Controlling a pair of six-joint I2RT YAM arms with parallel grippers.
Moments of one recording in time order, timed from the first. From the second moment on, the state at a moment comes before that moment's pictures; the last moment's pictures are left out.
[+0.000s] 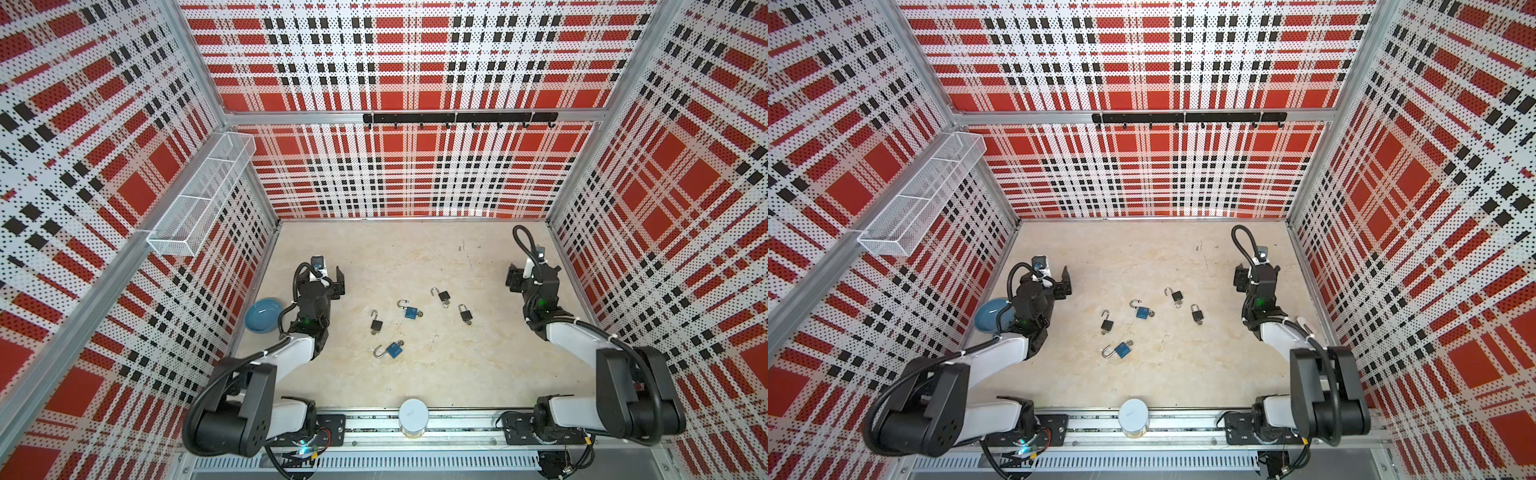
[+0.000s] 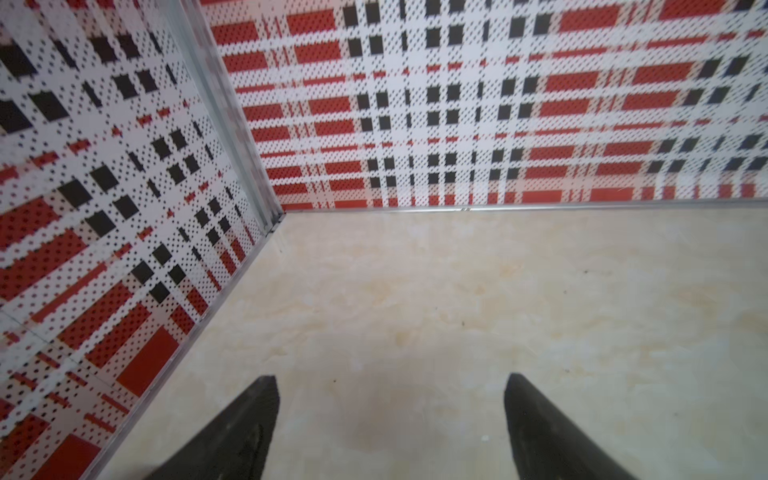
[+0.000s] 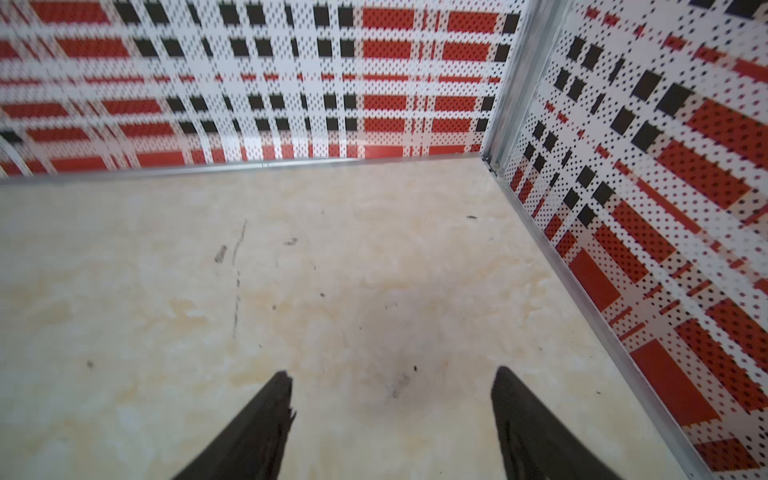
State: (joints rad) left arm -0.21 1.26 0.46 0.64 -0.34 0.05; right arm 0.08 1.33 0.62 0.37 0.26 0.05
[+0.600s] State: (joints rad) left arm -0.33 1.05 0.74 -0.08 -0.21 -0.31; right arm 0.41 1.26 0.71 -0.23 0.16 0.26
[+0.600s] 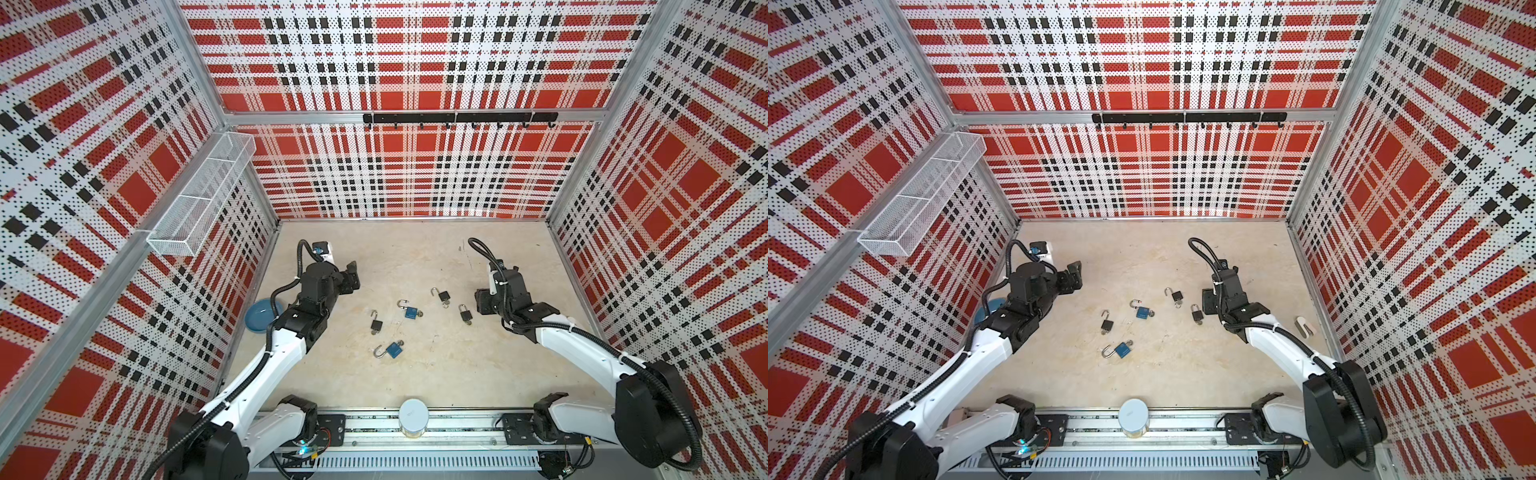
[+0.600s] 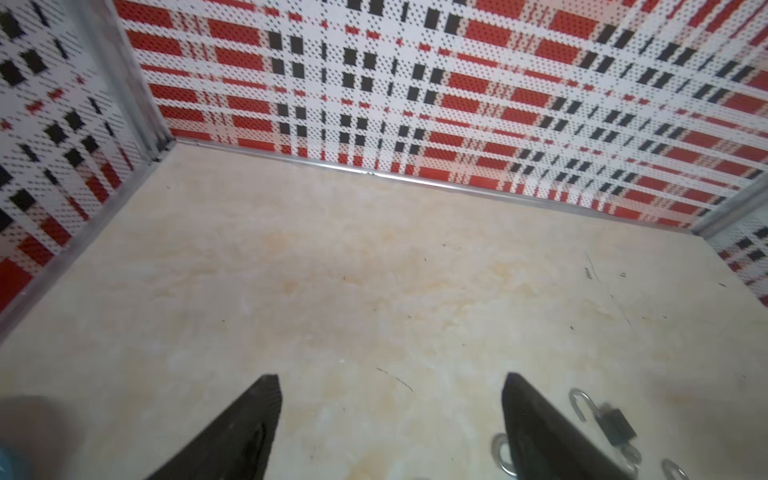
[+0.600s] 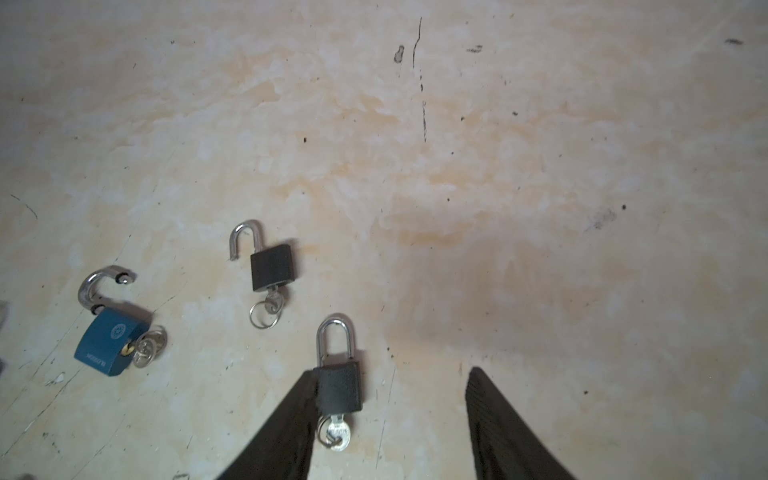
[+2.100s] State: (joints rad) left arm -0.34 1.03 0.74 -0.15 -0.12 -0.35; right arm 0.53 1.63 0.81 -0.28 0.20 0.30
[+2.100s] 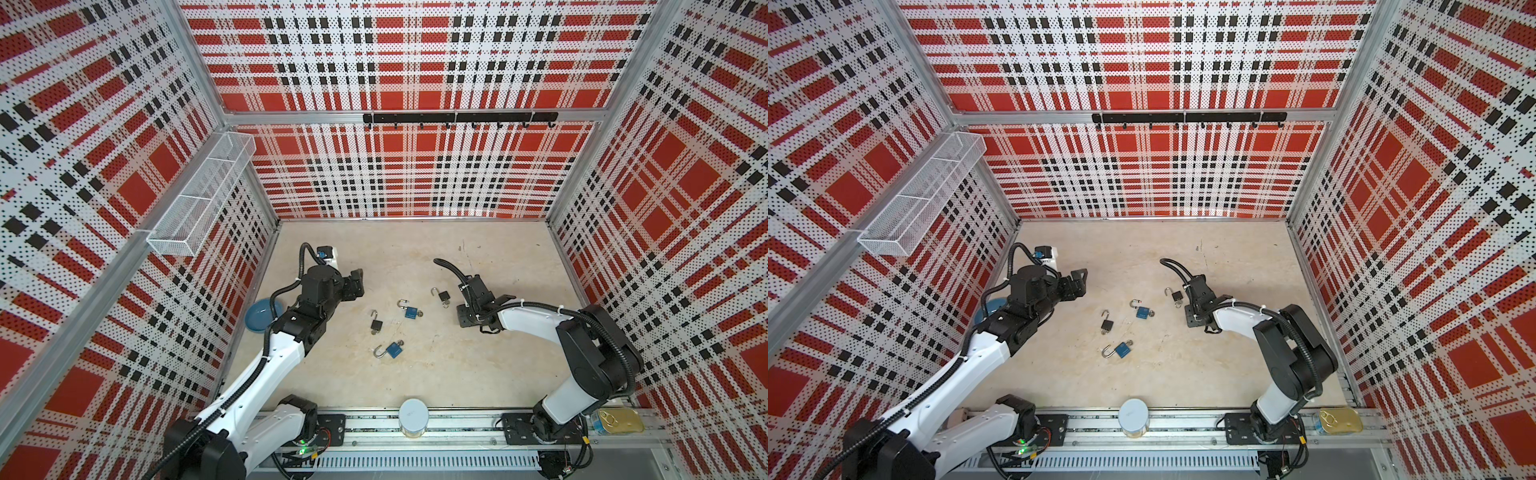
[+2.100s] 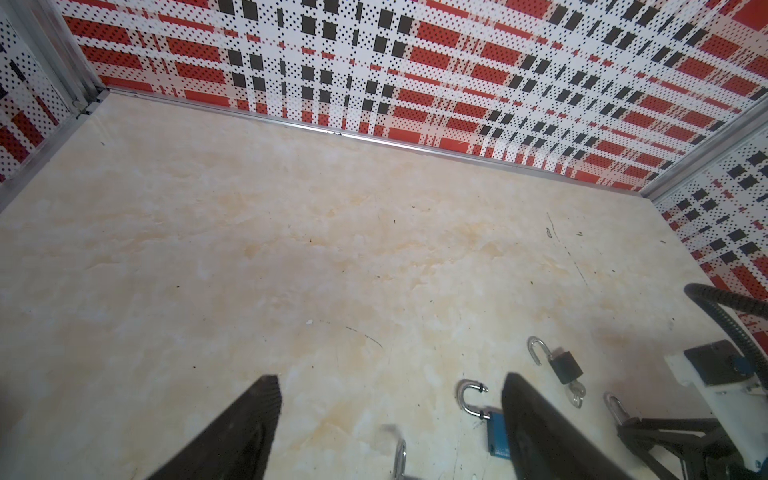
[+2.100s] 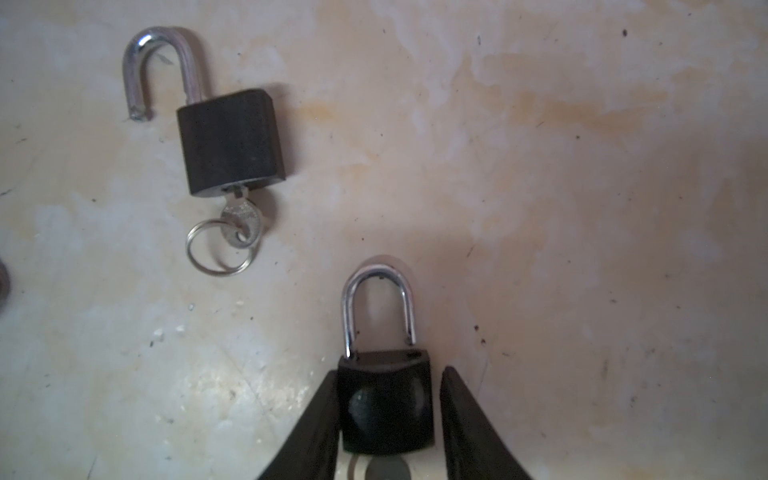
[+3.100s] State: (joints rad) left arm -0.42 1.09 0.84 -0.24 -0.02 -0.34; right arm 0.54 1.51 0.80 -0.30 0.07 0.27
